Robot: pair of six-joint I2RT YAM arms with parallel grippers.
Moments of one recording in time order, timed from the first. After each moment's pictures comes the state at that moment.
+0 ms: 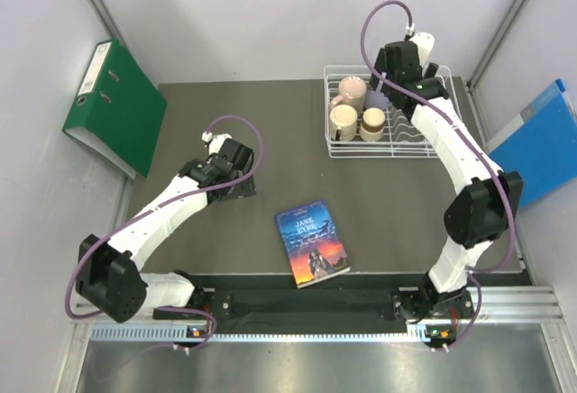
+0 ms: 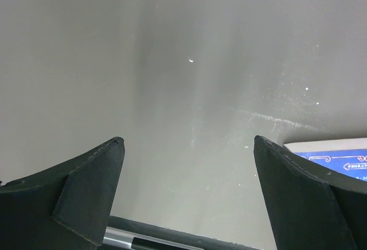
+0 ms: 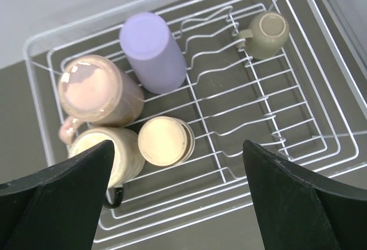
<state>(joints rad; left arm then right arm) -0.53 1.29 1.03 -0.83 -0.44 -0.64 0.33 1.74 1.77 -0.57 0.52 0.41</state>
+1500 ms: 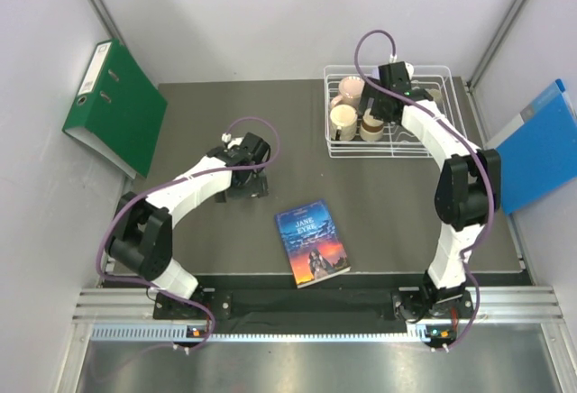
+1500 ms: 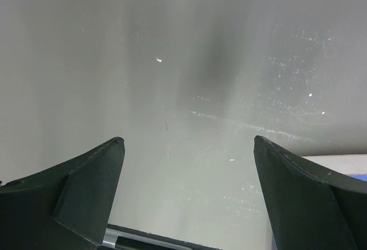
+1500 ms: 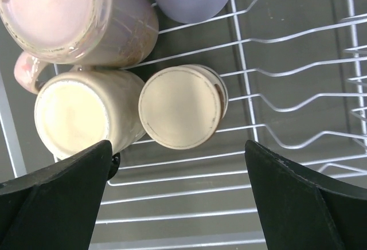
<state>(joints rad) -0.53 1.56 1.11 -0.82 -0.36 -0.67 0.26 1.90 1.67 -0.54 0.22 0.44</state>
